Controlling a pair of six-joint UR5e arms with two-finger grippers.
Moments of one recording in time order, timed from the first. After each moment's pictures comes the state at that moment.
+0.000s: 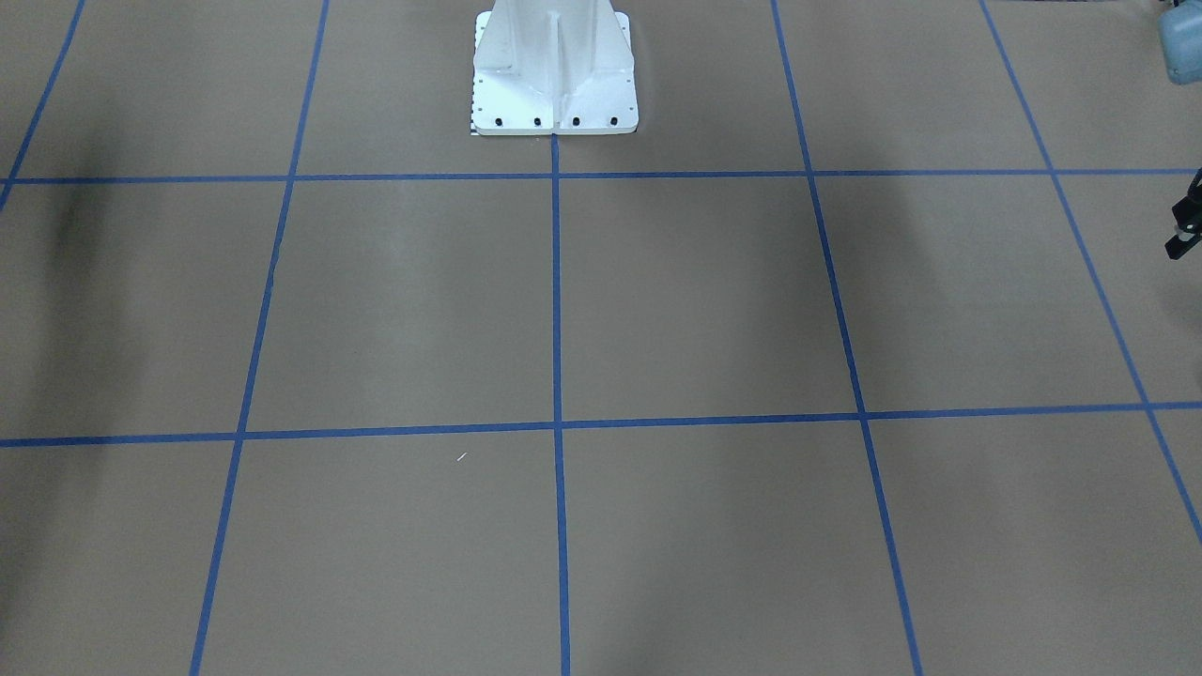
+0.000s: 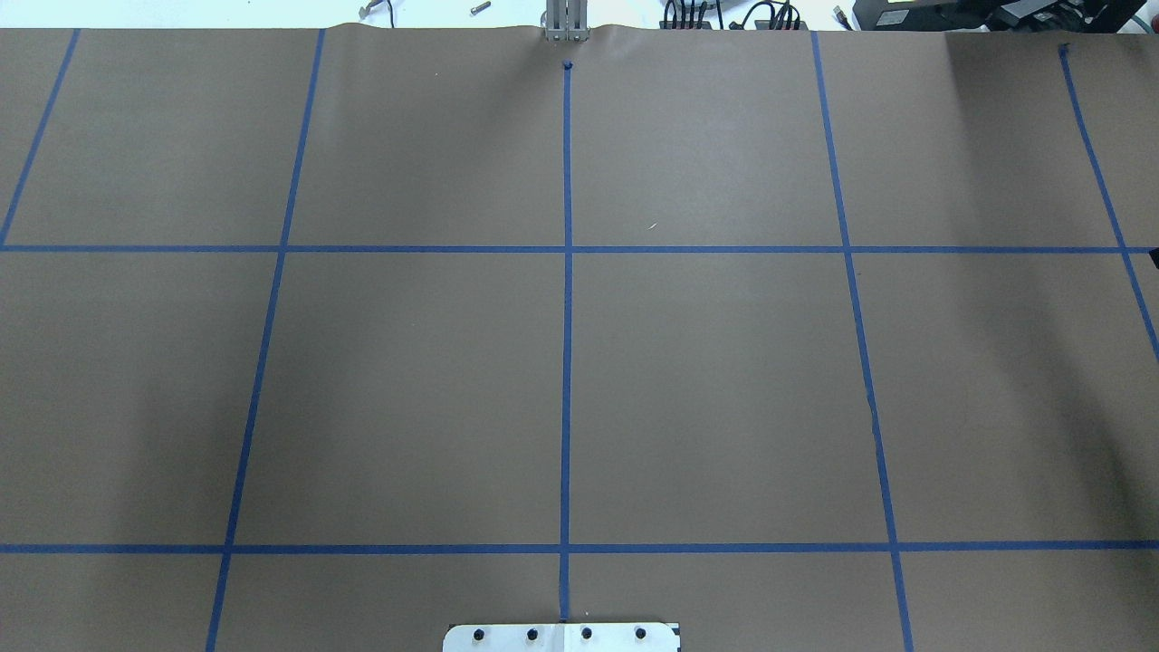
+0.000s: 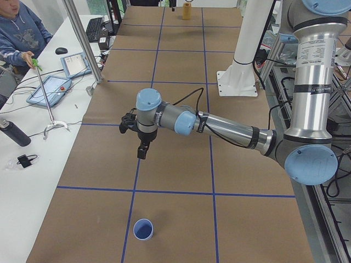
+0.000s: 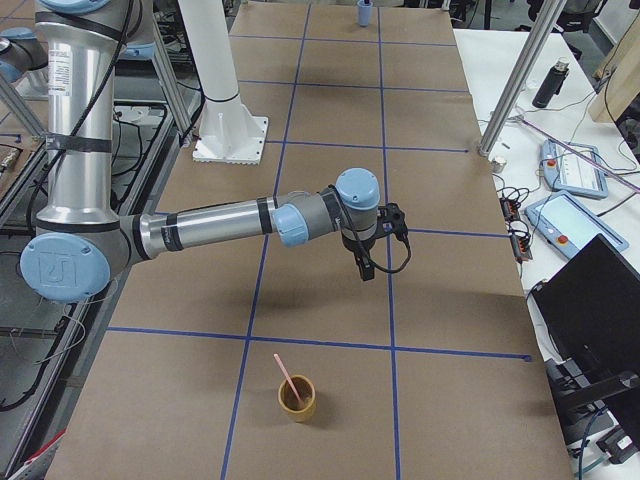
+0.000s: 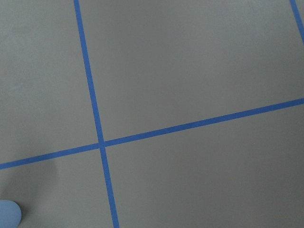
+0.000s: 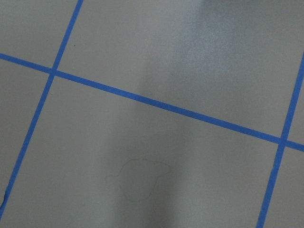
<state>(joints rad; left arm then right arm) -1.41 -1.57 -1.84 -1.67 -2.29 -0.14 1.38 -1.66 1.85 -1.38 2.40 0.11</state>
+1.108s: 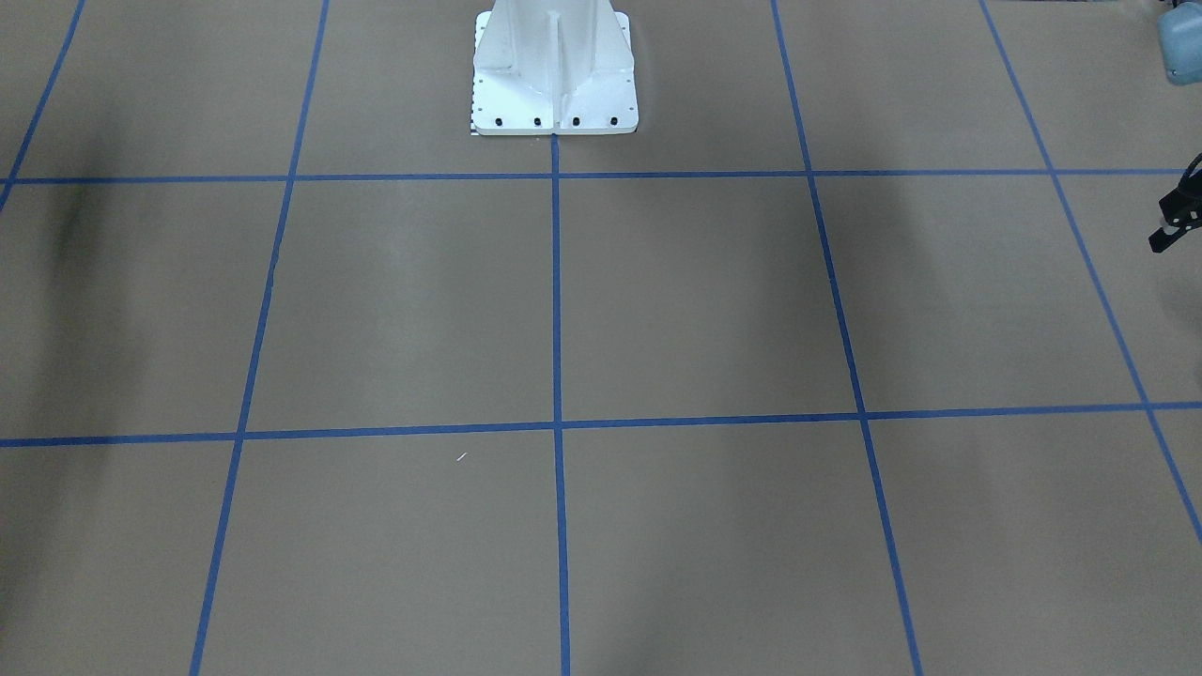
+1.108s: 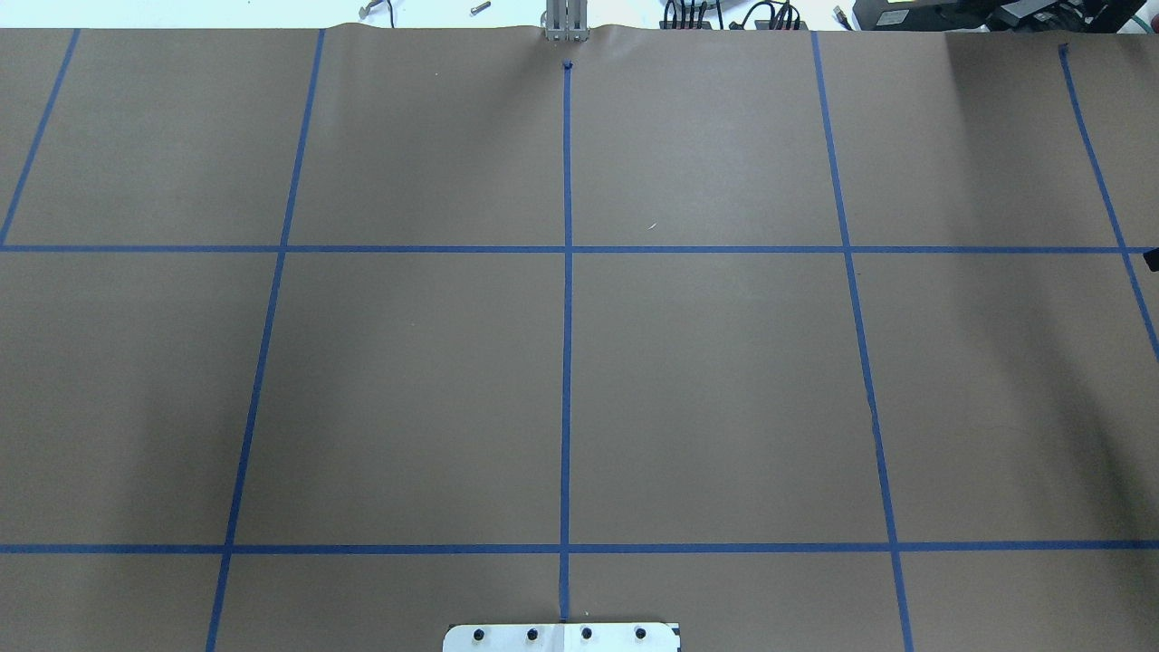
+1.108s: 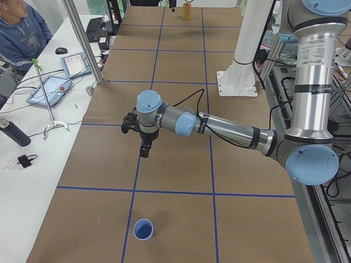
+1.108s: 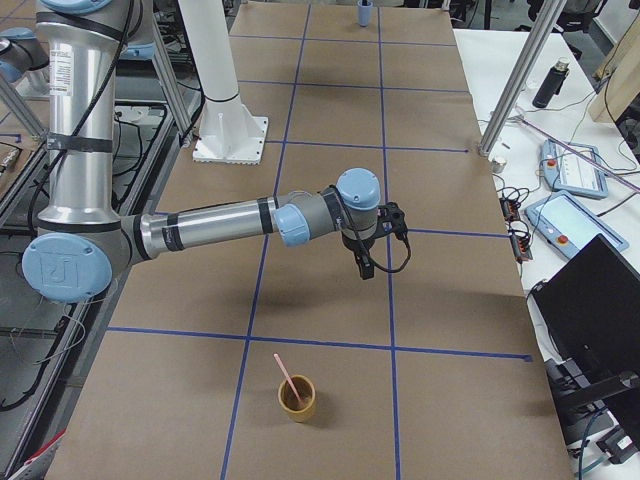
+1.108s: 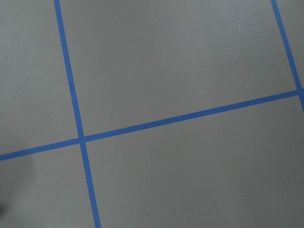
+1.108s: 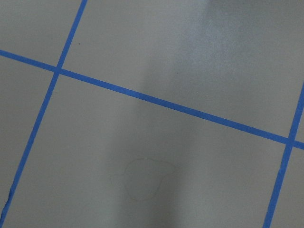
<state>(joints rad) -1.41 -1.56 -1.83 -1.67 -2.35 -0.14 1.37 -1.65 1.85 -1.38 2.41 0.11</state>
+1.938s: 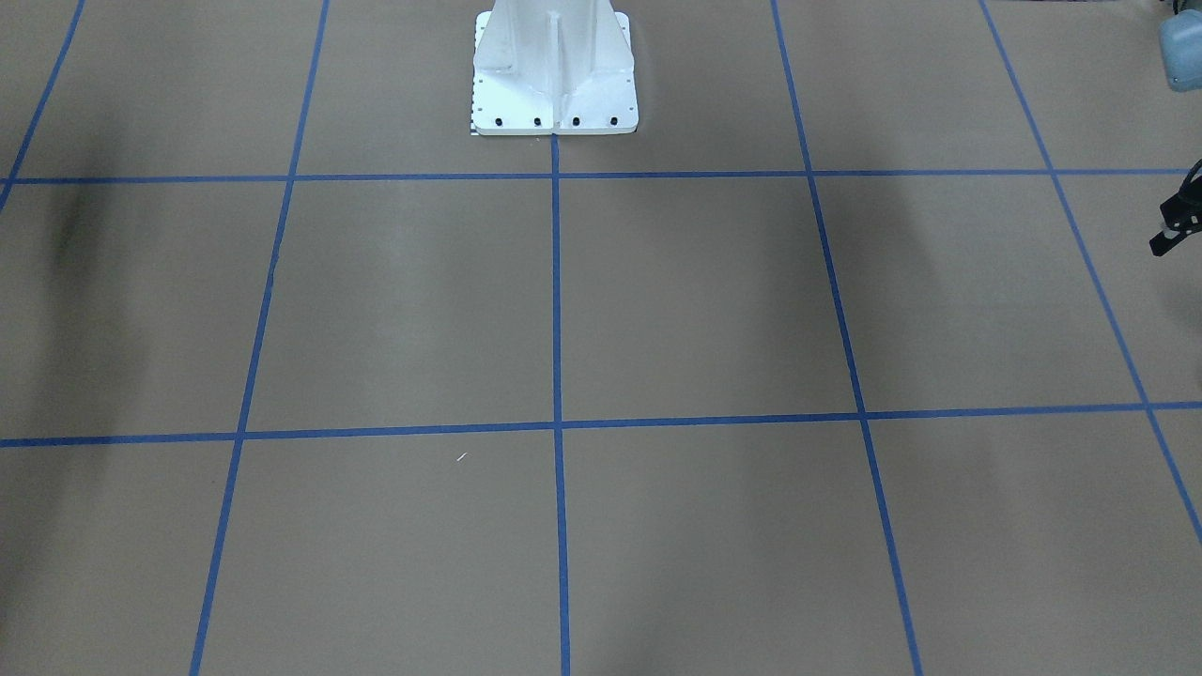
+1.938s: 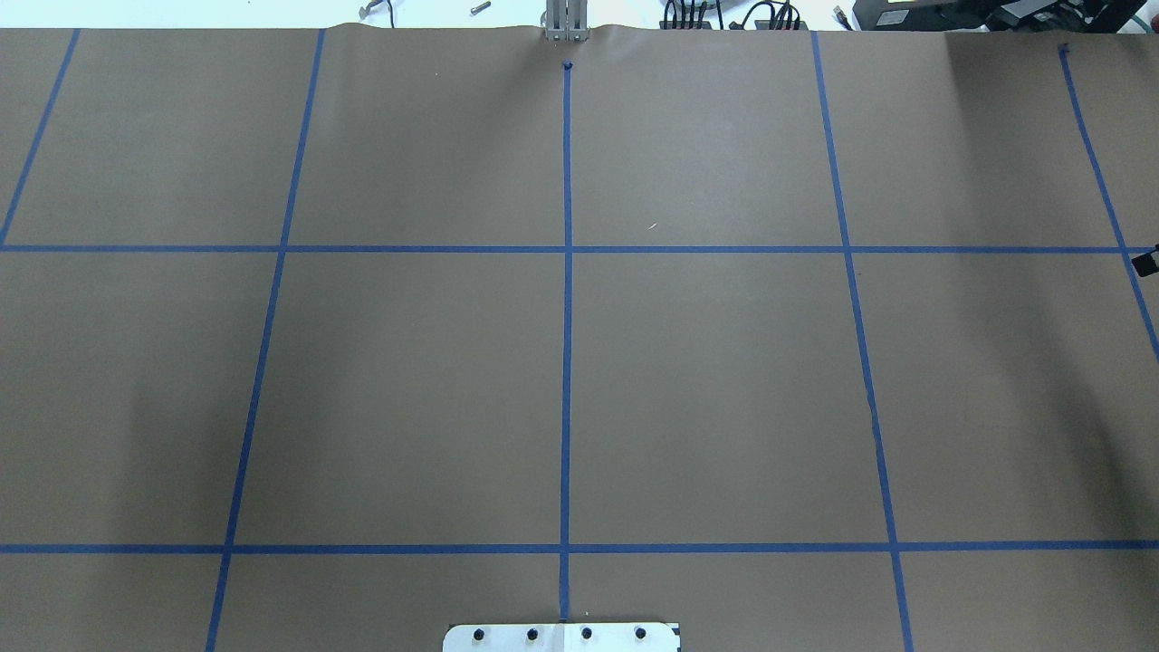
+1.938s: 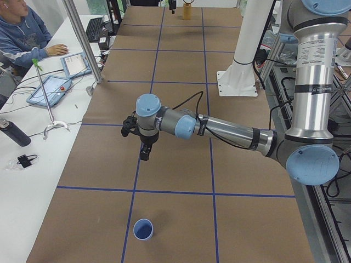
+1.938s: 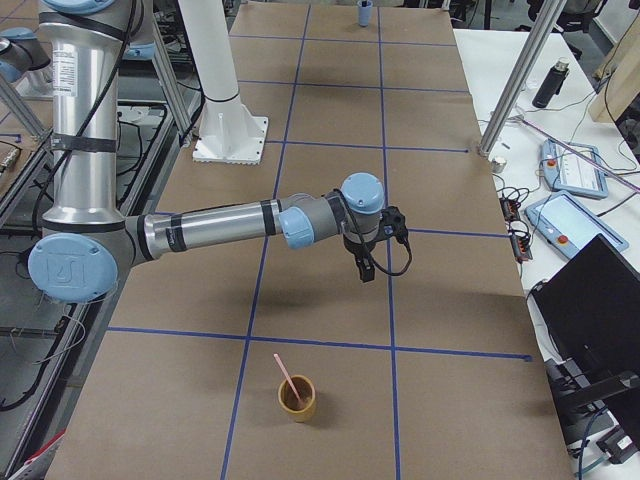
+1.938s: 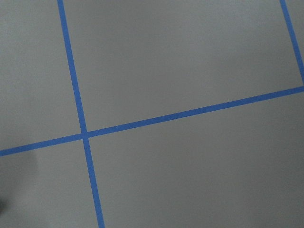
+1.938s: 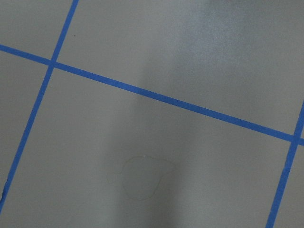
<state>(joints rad) -1.41 -1.56 -1.81 -1.69 -2.36 -0.14 1.35 -1.64 1.82 -1.38 2.41 0.10</state>
